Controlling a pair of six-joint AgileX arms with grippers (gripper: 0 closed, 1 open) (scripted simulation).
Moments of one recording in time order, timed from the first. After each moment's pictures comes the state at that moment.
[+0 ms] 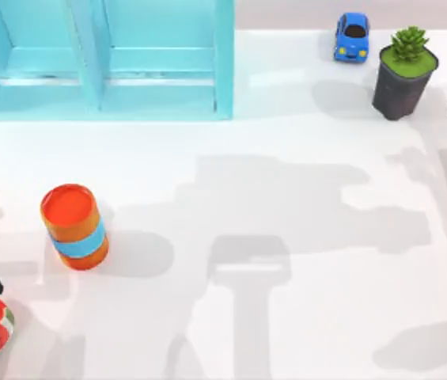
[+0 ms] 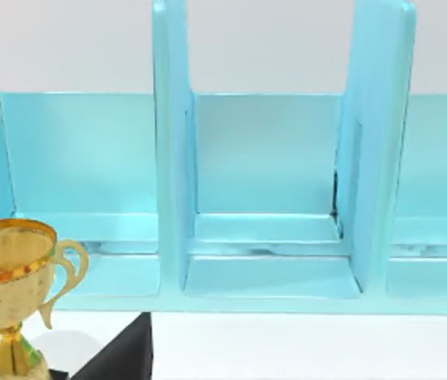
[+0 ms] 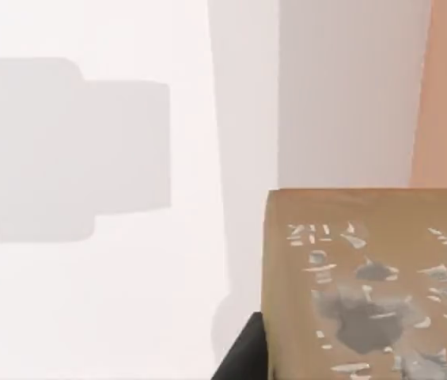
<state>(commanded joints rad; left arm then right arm) 0.00 0.00 0.00 0.00 0.00 0.00 0.05 1.98 1.69 -1.32 0.01 0.08</state>
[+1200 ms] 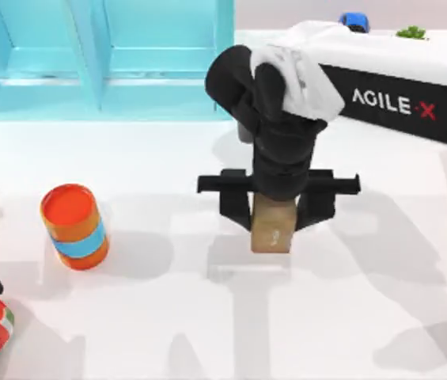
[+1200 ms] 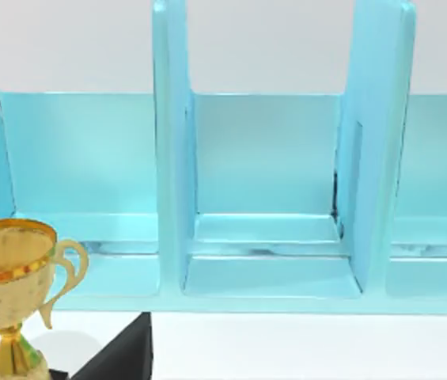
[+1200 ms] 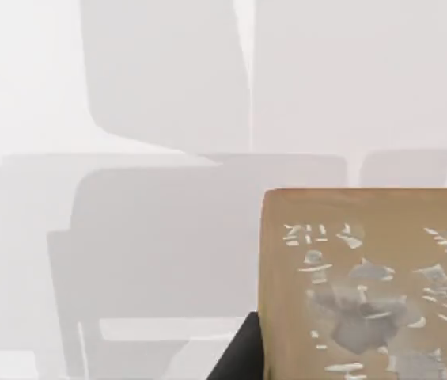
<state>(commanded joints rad) 0.00 0.00 0.00 0.00 0.00 0.00 0.68 2.23 1.77 -1.10 0.00 0.71</state>
